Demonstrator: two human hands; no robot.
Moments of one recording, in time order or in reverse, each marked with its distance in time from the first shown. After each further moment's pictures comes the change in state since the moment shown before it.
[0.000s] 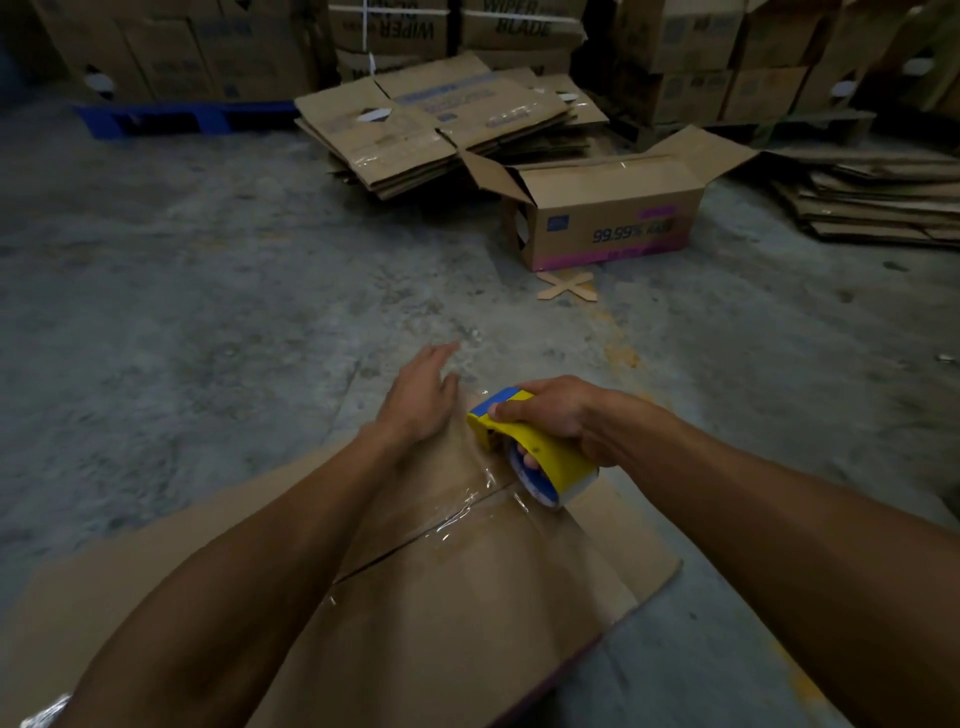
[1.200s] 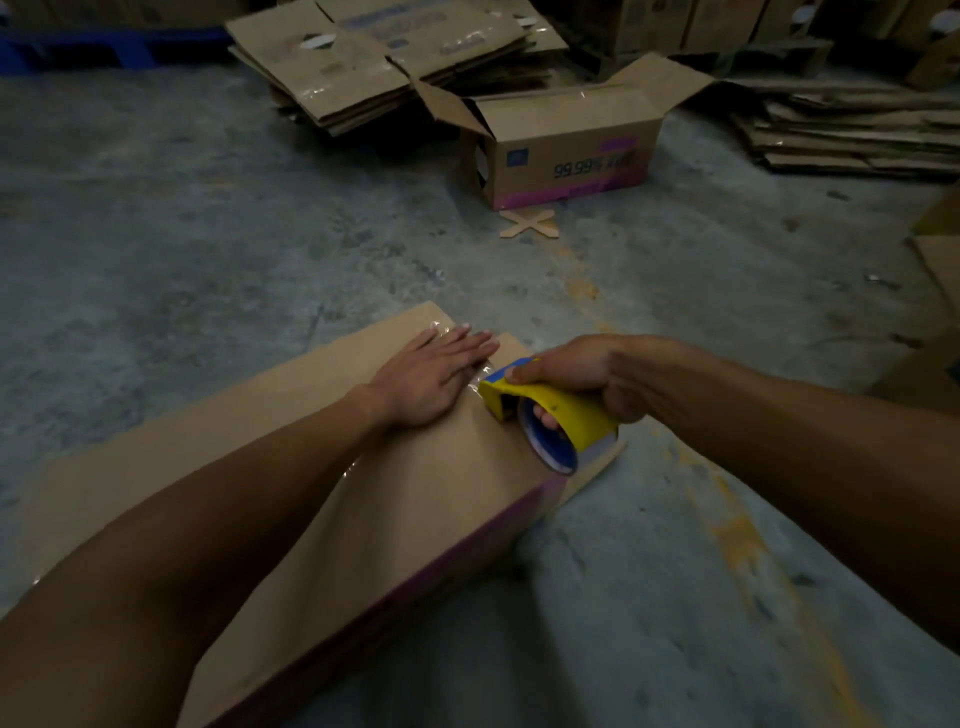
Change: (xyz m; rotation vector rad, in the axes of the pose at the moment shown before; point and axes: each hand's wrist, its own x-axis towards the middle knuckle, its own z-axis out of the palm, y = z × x) left_hand -0.058 0.025 0.019 0.319 -0.400 0.485; right_hand -0.053 0.036 -0.021 -0.096 -0.041 0.280
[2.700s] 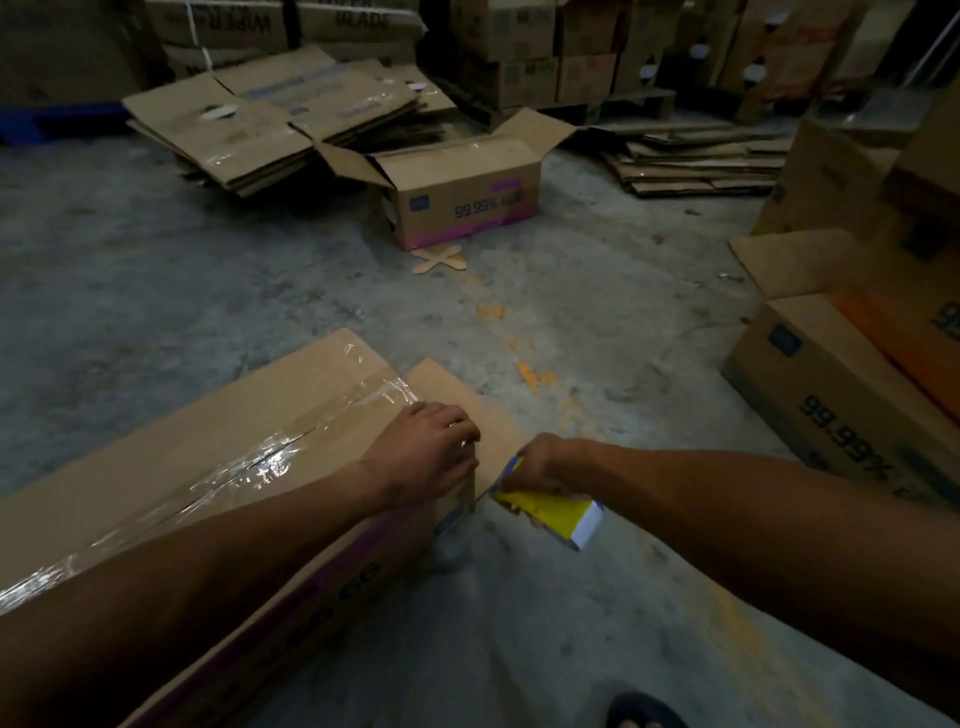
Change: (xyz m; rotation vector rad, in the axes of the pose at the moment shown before) left_hand -0.023 0.120 0.009 0.071 0.115 0.240; right_hand -0.037 0.111 0.009 -0.226 0.157 0.042
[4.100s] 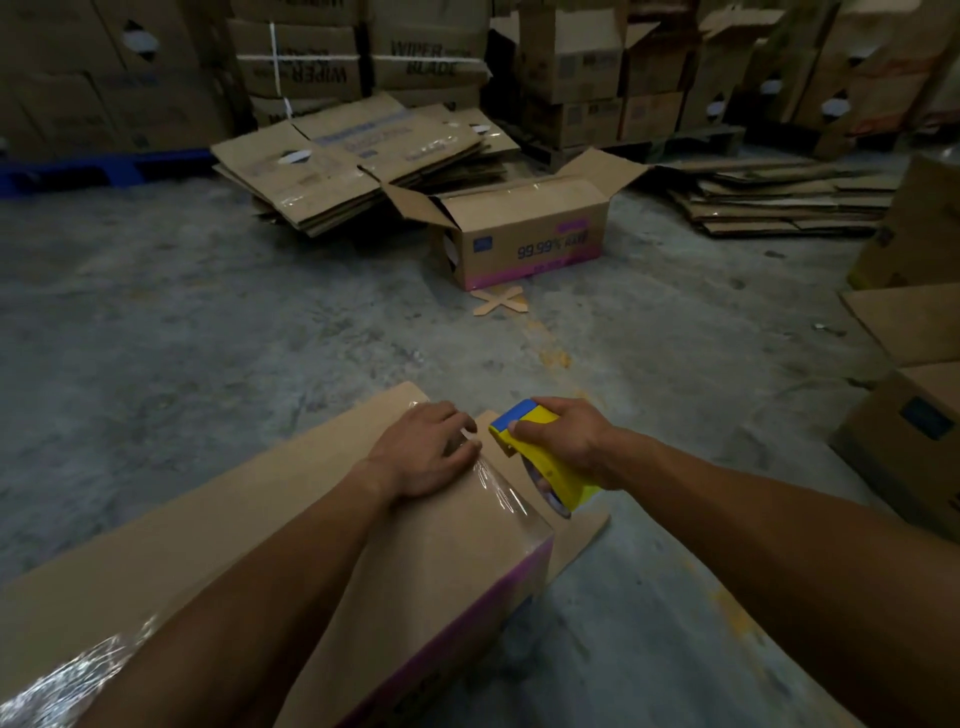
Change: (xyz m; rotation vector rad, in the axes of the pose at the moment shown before) left_hand 0.022 -0.123 -0.010 -0.040 0.020 -0.261; right_hand 0.087 -0.081 -0.037 0.576 0.186 -0.303
